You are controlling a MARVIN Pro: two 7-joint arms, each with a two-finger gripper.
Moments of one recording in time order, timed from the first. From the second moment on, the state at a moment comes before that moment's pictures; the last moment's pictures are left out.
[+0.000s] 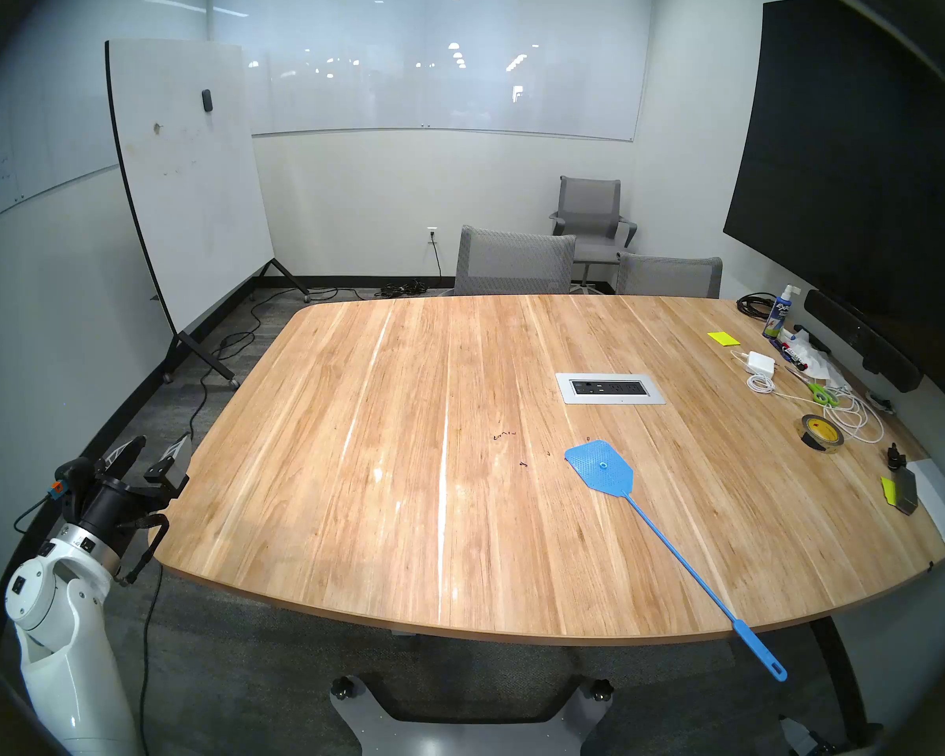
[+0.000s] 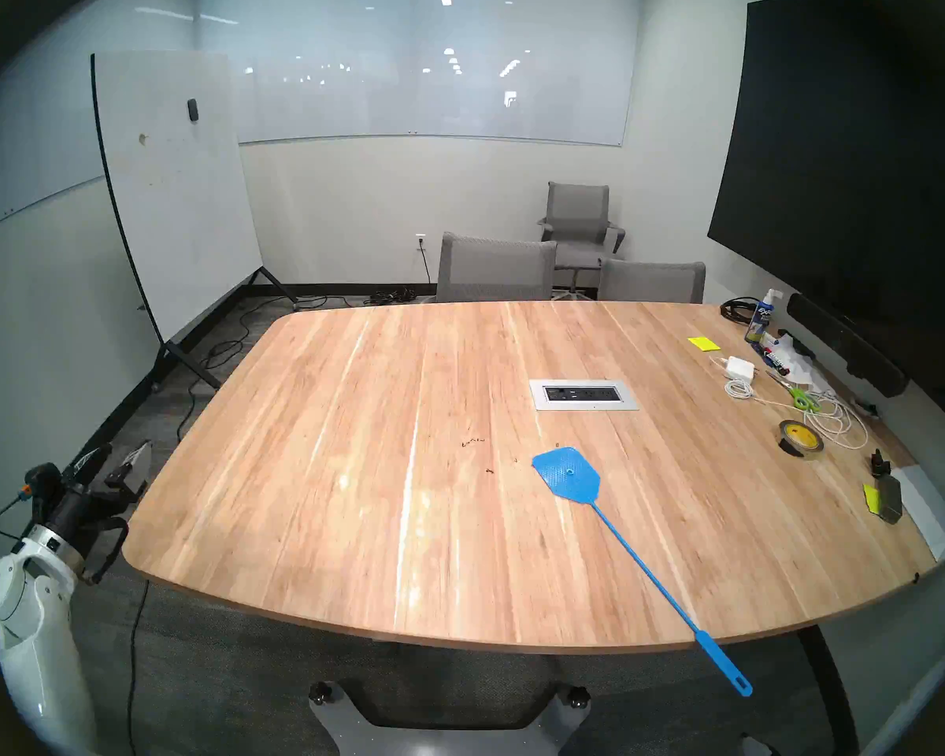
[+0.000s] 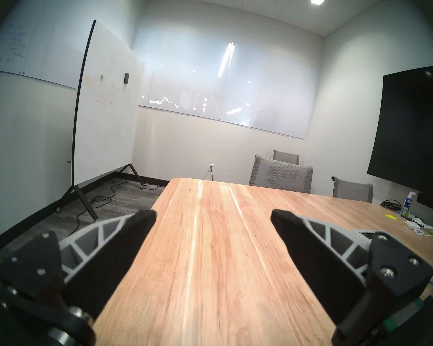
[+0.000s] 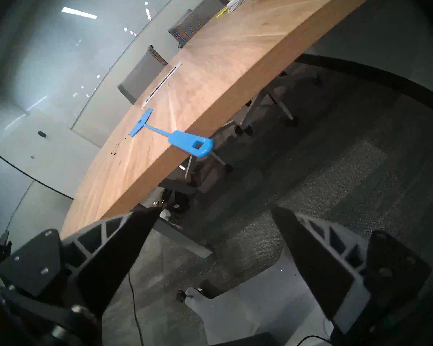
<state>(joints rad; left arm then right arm) 1.97 -1.47 -2.32 -1.97 -0.51 0.23 -0.63 -2.31 -1.81 2.74 -1.70 0.37 0.54 1.30</state>
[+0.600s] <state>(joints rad) 1.96 -1.47 -2.32 -1.97 -0.51 0.23 -0.63 -2.35 -1.70 2.60 -1.54 0.61 0.53 1.30</state>
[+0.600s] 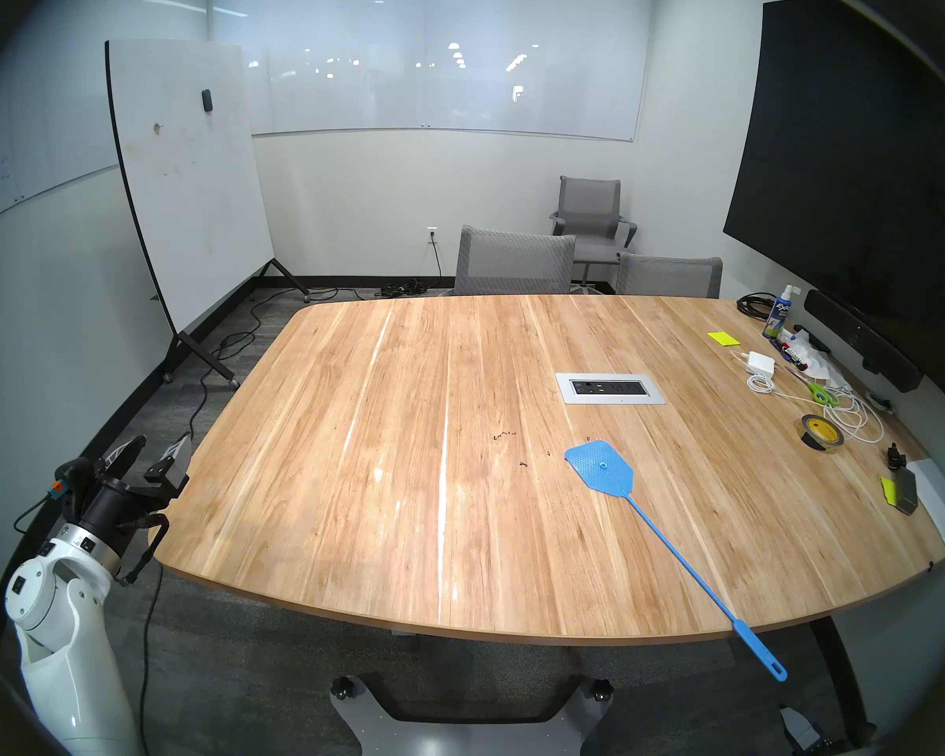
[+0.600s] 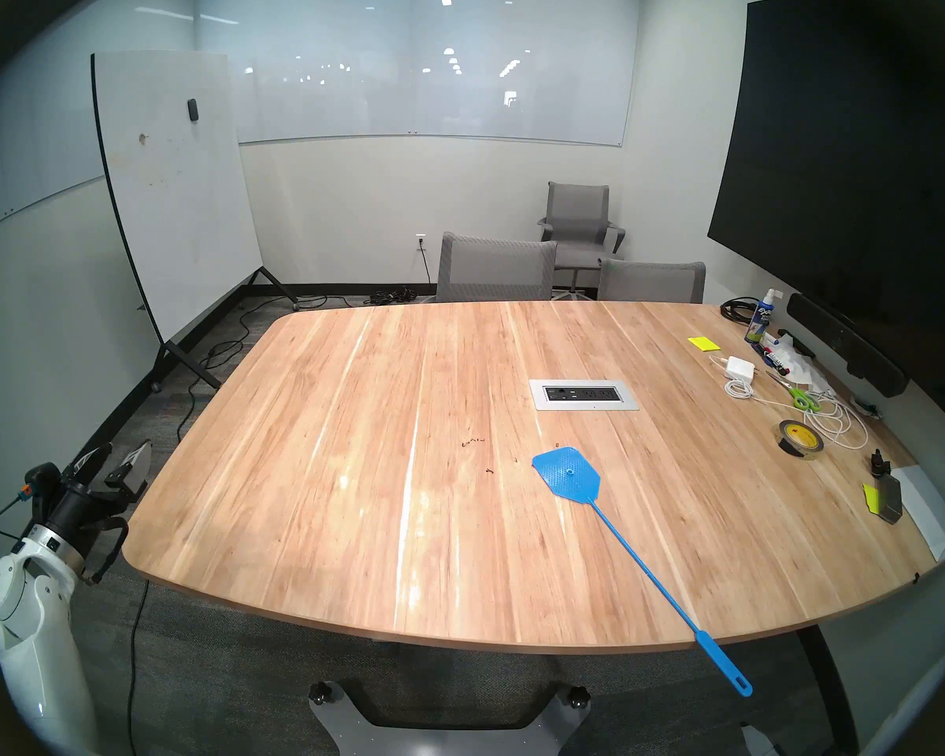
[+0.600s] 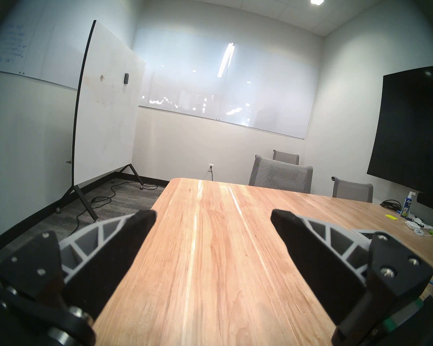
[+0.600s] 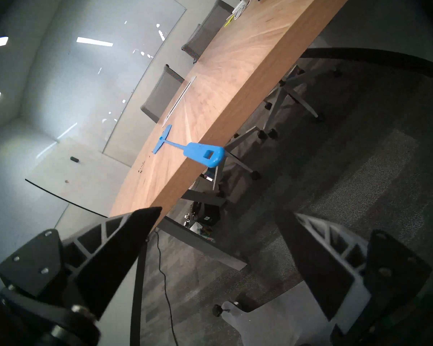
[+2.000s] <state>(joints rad) 1.96 -1.48 -2.33 -1.97 -0.50 0.24 -0.64 -2.25 -1.47 2.41 -1.35 0.80 0.50 1.34</state>
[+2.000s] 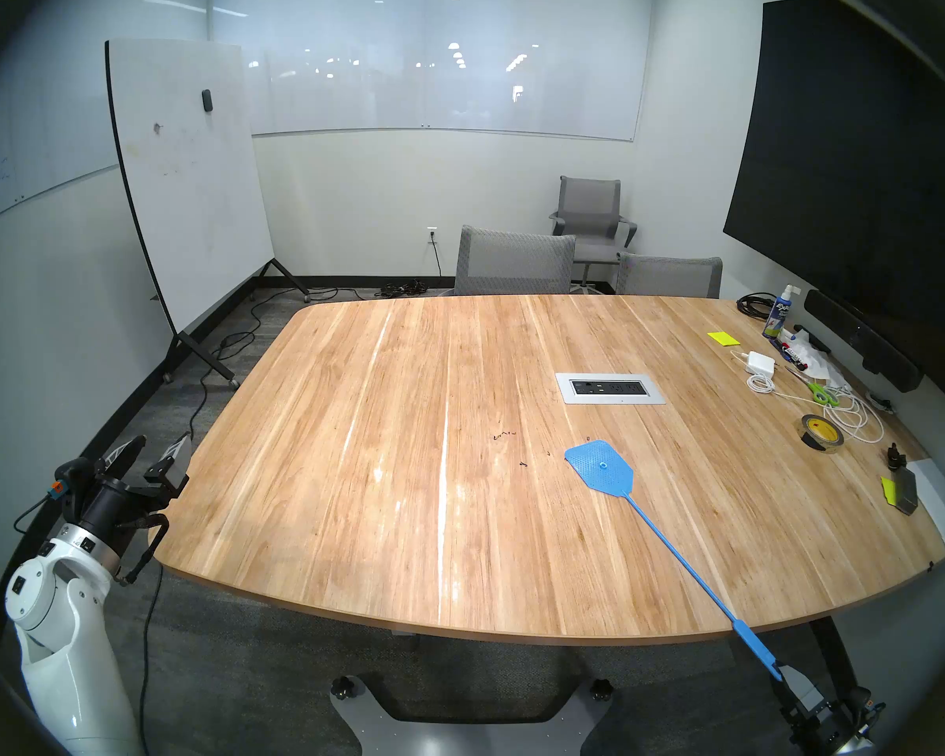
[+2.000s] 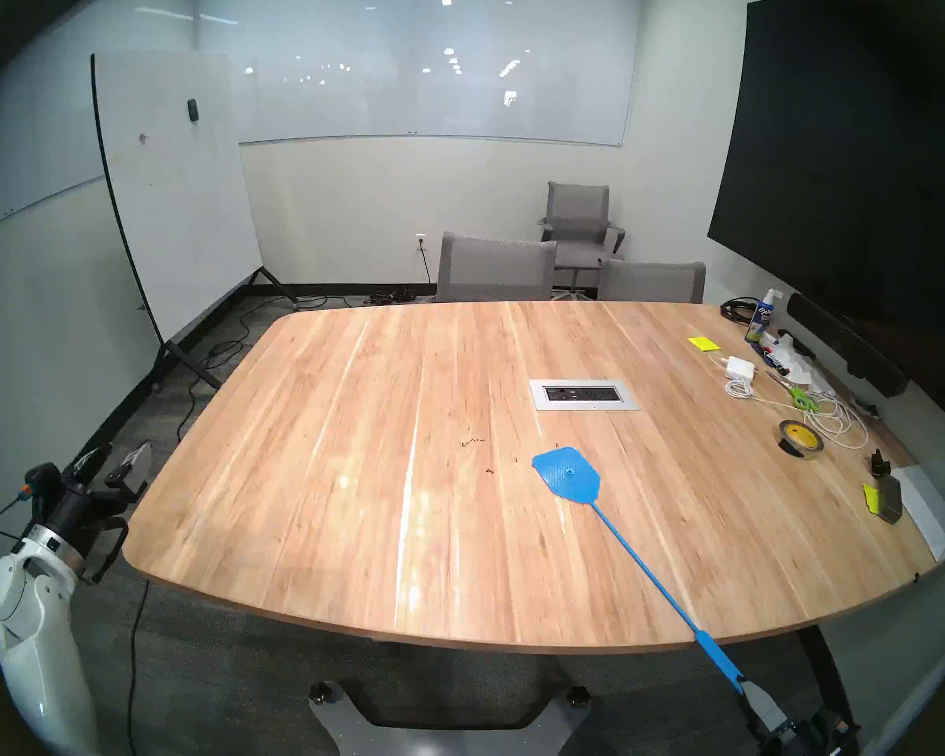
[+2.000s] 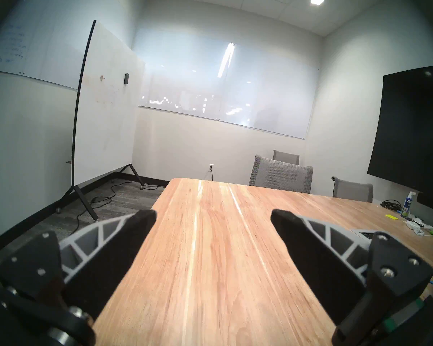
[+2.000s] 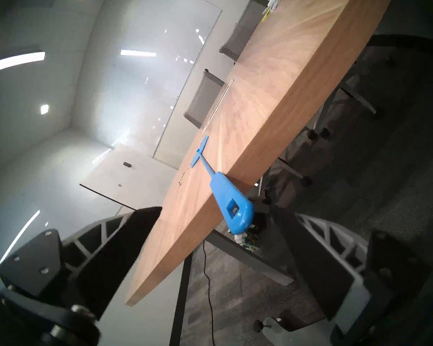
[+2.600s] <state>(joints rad) 1.95 -1.48 -2.33 -1.97 -0.50 0.24 -0.64 -2.24 -1.45 2.41 -1.35 0.81 0.50 1.33</state>
